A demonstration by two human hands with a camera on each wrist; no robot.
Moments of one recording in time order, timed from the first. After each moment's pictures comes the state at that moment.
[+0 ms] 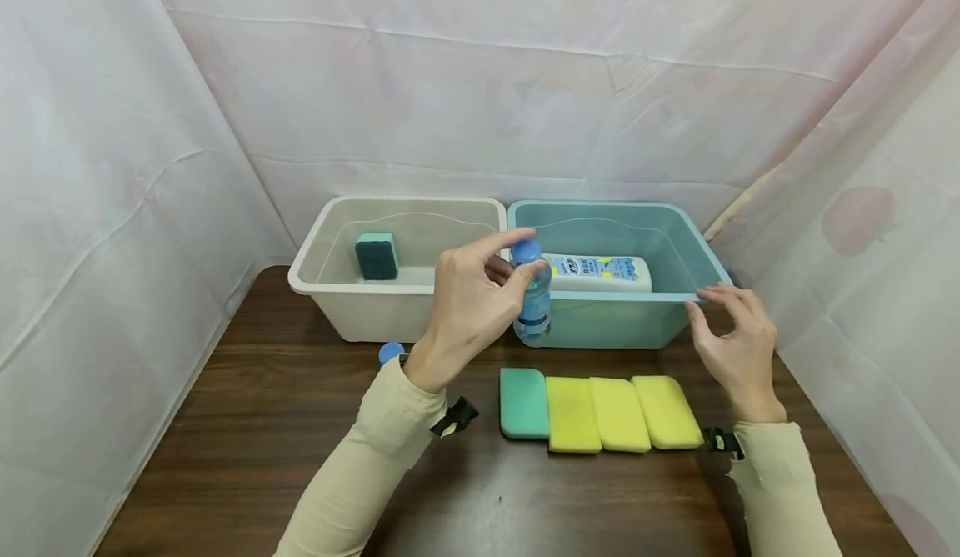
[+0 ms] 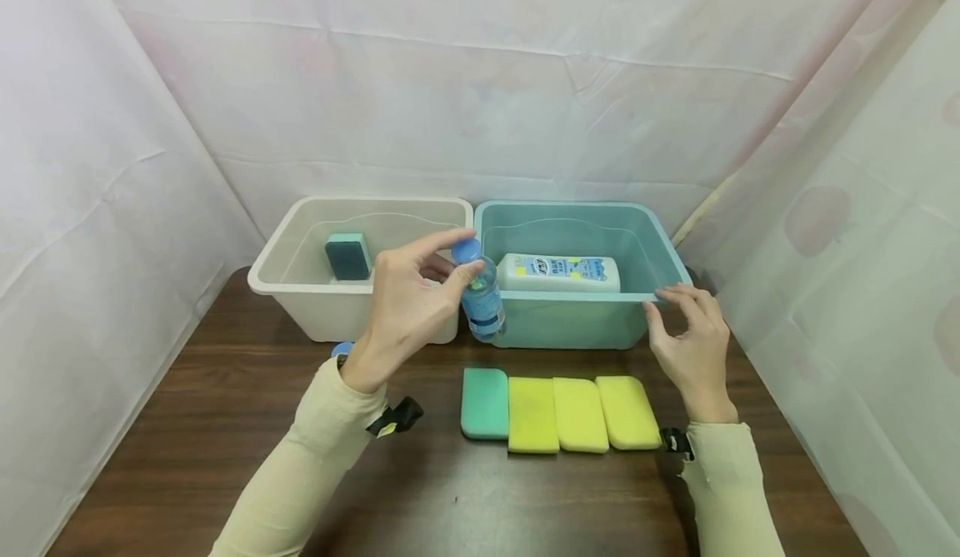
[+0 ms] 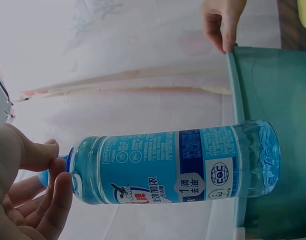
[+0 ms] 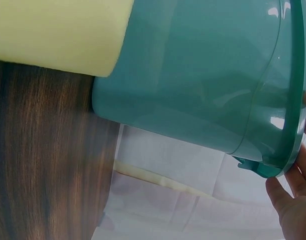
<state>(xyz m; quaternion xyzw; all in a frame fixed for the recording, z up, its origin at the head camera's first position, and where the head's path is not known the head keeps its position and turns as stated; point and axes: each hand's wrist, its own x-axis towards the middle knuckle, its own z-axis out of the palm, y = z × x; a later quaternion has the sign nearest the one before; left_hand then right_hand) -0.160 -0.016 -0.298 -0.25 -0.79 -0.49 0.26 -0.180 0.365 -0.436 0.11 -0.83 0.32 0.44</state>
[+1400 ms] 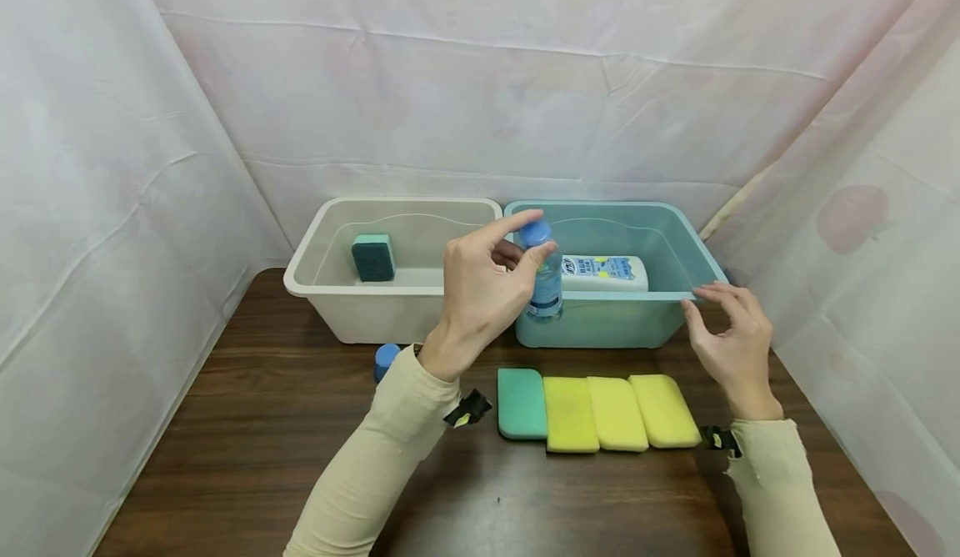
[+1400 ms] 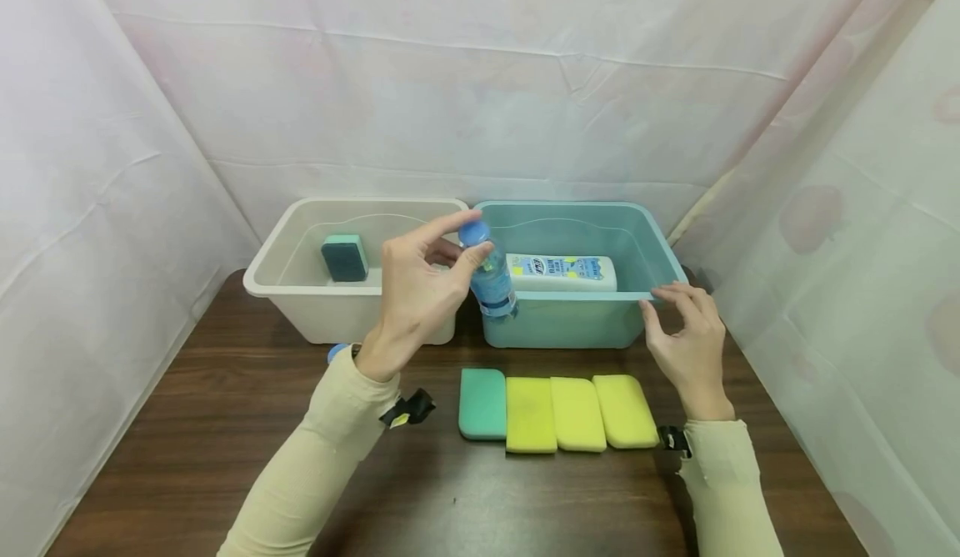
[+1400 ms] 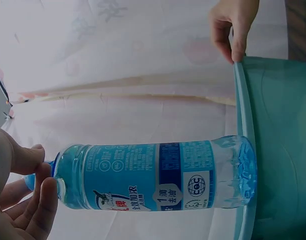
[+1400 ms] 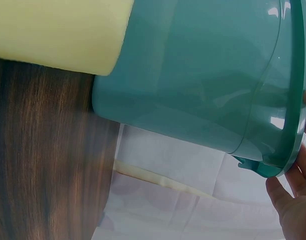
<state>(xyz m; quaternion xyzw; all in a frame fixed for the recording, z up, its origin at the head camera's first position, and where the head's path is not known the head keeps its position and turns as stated) -0.168 0.002 -0.290 -0.26 -0.75 -0.53 0.30 -0.182 0.366 -0.437 0.11 -0.82 0.32 0.45</state>
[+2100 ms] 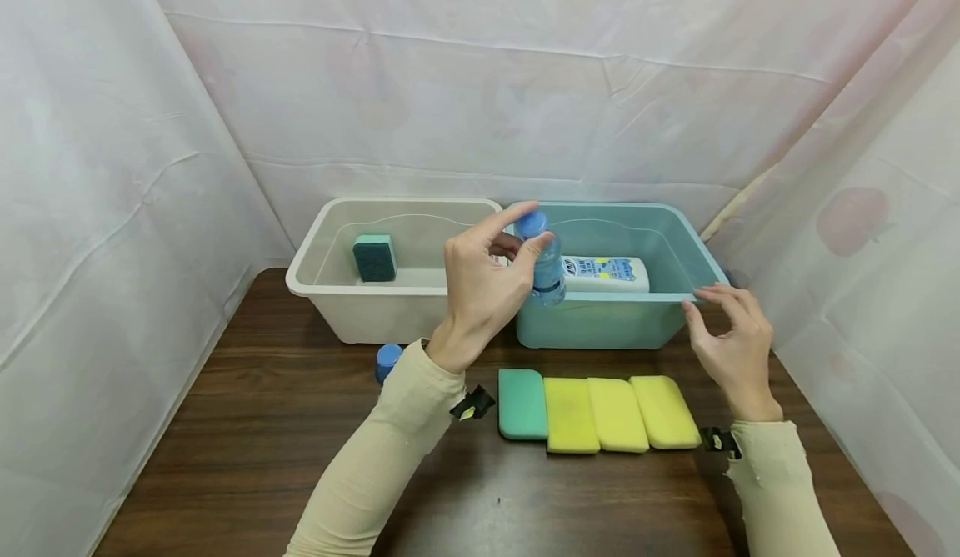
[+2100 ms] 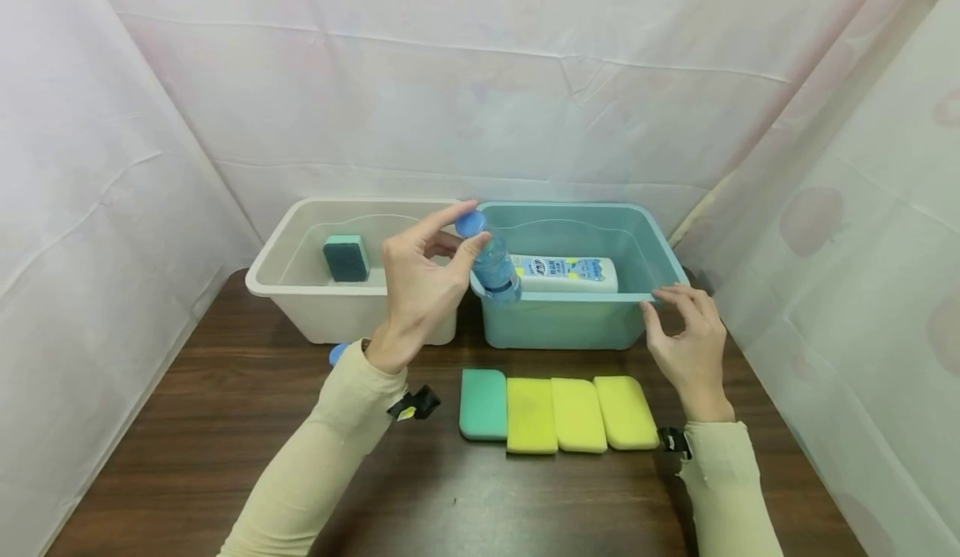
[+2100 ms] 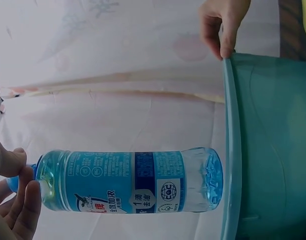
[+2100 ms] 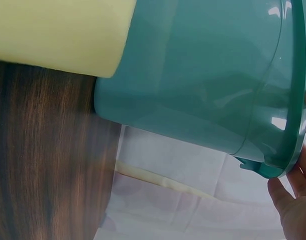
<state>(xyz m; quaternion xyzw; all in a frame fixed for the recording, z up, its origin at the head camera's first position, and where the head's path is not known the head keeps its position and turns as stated) -0.179 0.007 -0.295 -0.25 -0.72 -0.55 0.34 -0.182 0.365 -0.437 0.11 -0.82 0.33 0.45</state>
